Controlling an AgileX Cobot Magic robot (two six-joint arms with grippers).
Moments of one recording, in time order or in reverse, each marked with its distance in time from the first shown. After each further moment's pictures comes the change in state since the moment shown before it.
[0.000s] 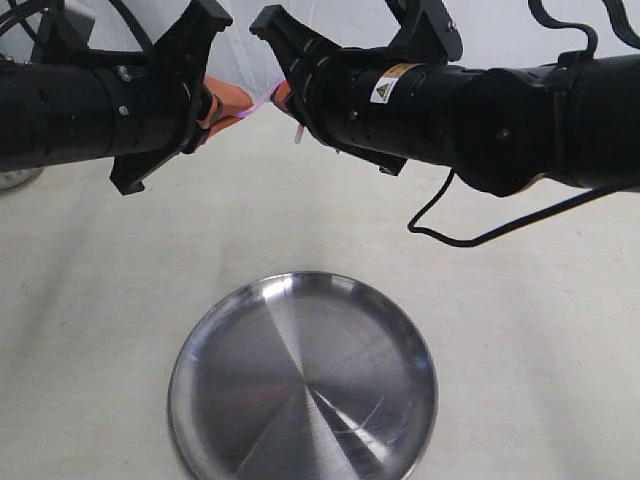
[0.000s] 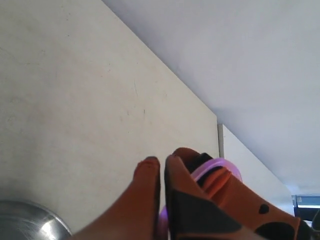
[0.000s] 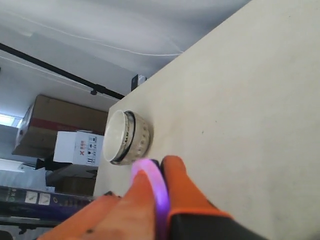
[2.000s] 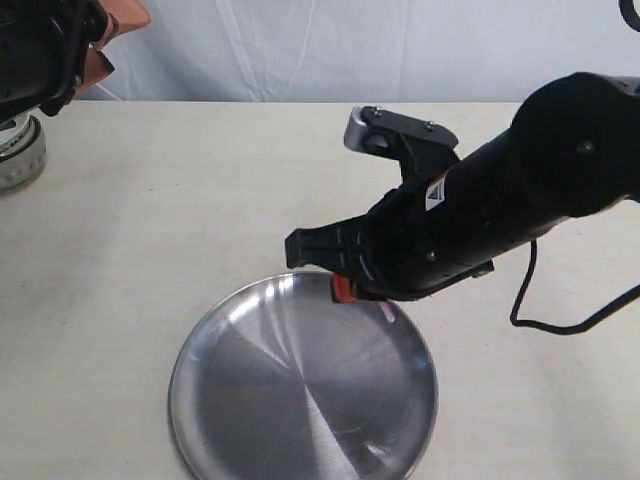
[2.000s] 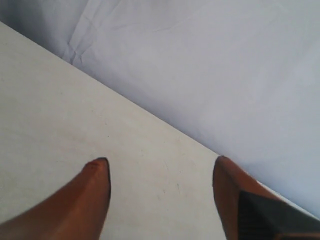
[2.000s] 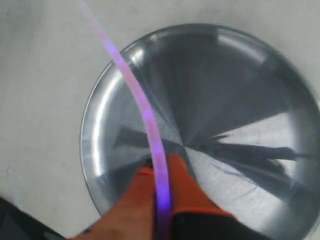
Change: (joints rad) left arm 0.233 -0.148 0.014 0.265 -0.021 0.011; right arm -0.005 -0.122 0.105 0.097 0.720 -0.528
